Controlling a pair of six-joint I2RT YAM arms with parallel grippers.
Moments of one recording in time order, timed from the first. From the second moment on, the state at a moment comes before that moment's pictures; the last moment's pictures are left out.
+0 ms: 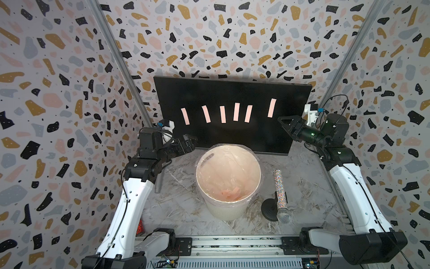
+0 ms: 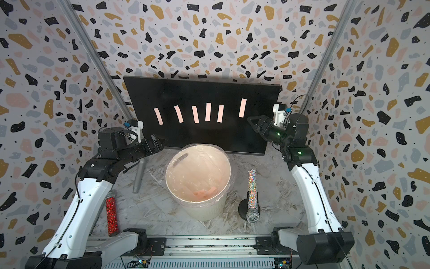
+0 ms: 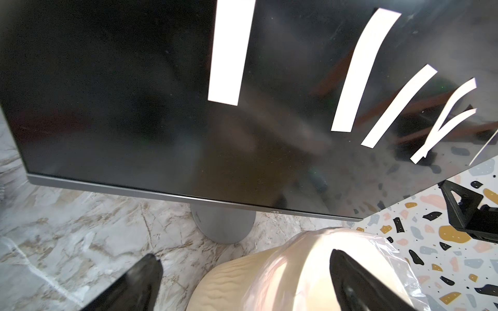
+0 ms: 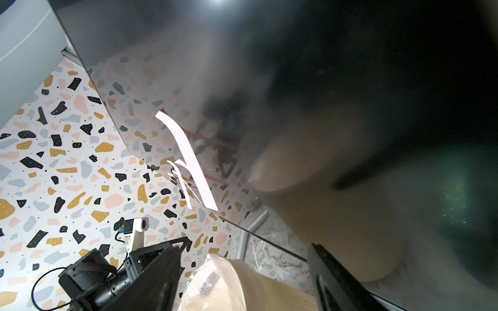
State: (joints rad) left arm -0.09 1.10 1.29 -0.65 0.41 -0.46; right arm 0.11 1.26 1.40 -0.29 -0.69 0.81
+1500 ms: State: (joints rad) left arm -0.10 1.06 1.26 -0.63 0.49 -0.56; right arm 0.23 1.38 1.52 -0.21 -0.53 0.84
